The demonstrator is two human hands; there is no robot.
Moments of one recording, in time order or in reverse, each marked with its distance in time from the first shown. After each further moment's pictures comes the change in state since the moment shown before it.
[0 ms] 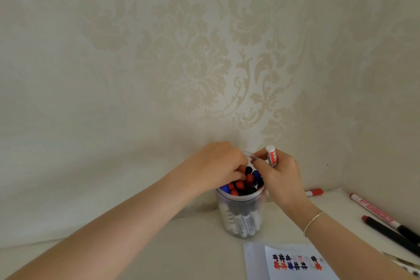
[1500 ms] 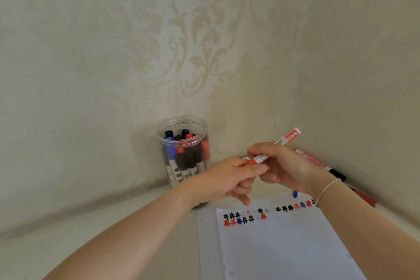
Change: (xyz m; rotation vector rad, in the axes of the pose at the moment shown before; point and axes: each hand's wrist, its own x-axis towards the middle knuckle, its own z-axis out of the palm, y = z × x) left_hand 0.035 0.096 0.088 -1.530 -0.487 0.002; right_hand -0.012 0.049 -0.107 0.379 -0.533 0.551
